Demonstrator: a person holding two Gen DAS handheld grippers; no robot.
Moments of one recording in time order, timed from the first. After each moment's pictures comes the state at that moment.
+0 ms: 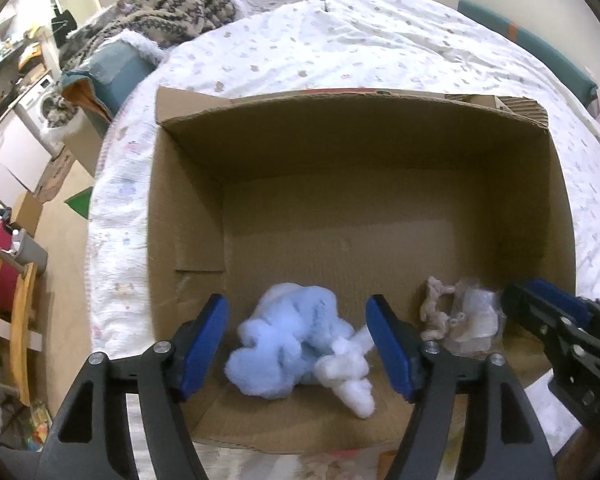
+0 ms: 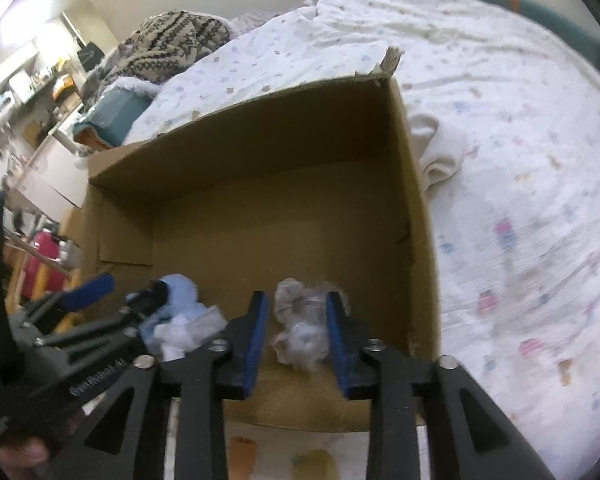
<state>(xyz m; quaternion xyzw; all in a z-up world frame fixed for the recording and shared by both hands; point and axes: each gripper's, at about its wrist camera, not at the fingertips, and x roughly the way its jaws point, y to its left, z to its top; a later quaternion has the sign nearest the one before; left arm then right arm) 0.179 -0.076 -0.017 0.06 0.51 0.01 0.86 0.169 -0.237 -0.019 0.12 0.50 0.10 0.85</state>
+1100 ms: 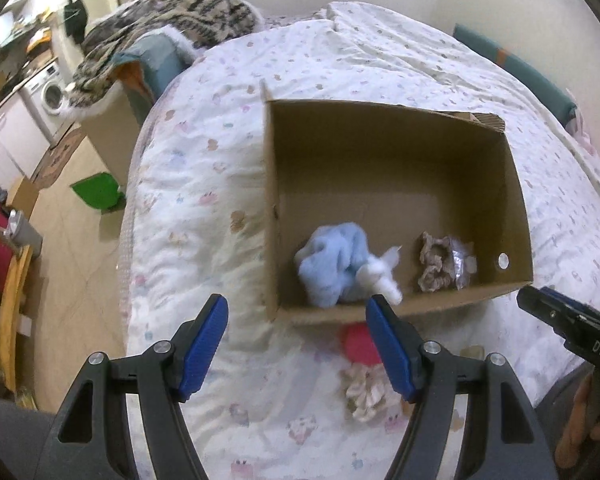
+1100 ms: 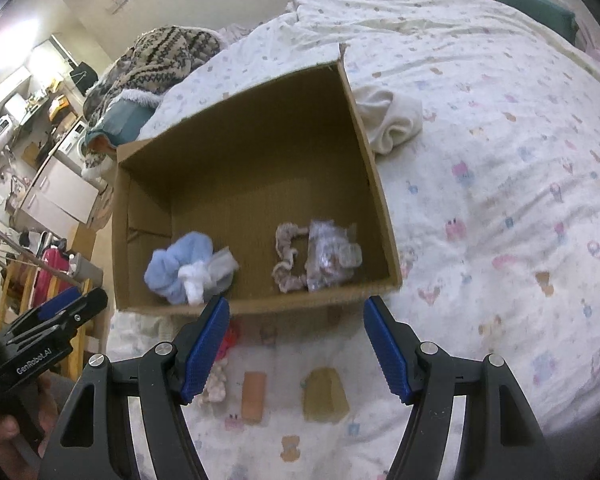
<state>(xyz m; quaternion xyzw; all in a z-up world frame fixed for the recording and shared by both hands) 0.078 -0.012 0.030 0.01 0.49 0.00 0.87 0.092 -0.252 -0.006 0.15 0.50 0.09 0.85</state>
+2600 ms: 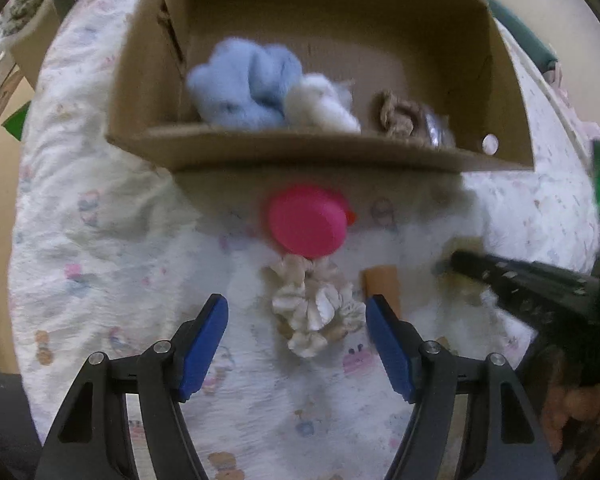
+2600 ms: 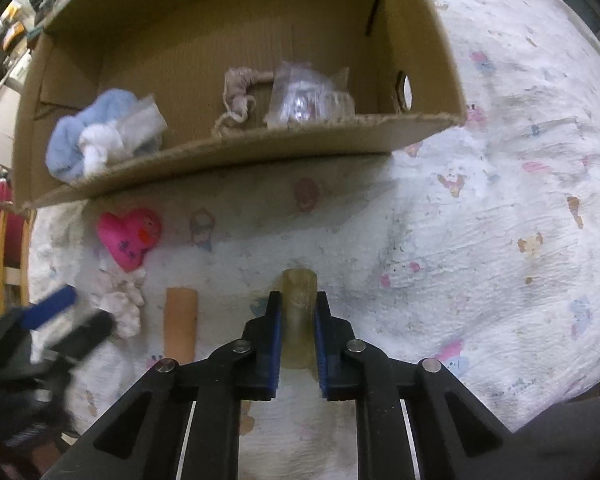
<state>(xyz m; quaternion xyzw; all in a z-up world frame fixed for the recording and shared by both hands) 0.061 -0.051 -0.078 -0.03 0.62 -0.09 0.78 0.098 -0.198 -0.091 0.07 0.64 0.05 0.76</state>
